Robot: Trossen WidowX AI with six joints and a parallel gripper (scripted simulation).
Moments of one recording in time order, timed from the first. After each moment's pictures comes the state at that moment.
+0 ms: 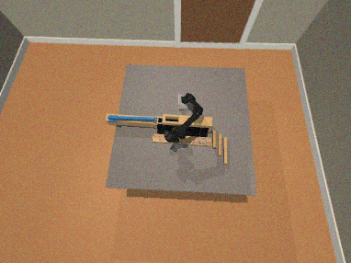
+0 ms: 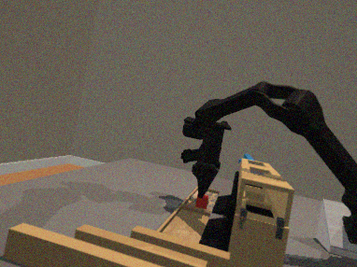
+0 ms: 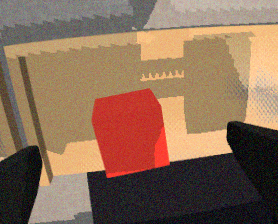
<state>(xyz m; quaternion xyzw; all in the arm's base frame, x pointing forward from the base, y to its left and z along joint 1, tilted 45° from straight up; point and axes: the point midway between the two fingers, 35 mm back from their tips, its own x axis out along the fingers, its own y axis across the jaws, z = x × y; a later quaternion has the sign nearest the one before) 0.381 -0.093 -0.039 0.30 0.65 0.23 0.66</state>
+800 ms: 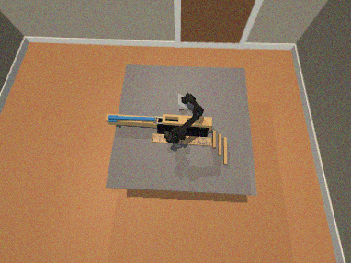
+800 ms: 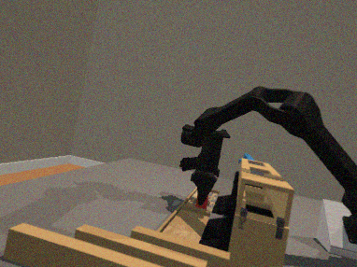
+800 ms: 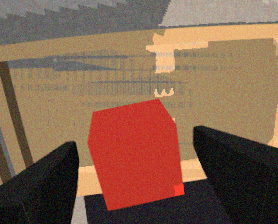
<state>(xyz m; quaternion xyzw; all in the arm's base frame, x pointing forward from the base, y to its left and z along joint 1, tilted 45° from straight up) 0.381 -0.075 -0.056 0.30 0.65 0.23 0.66</state>
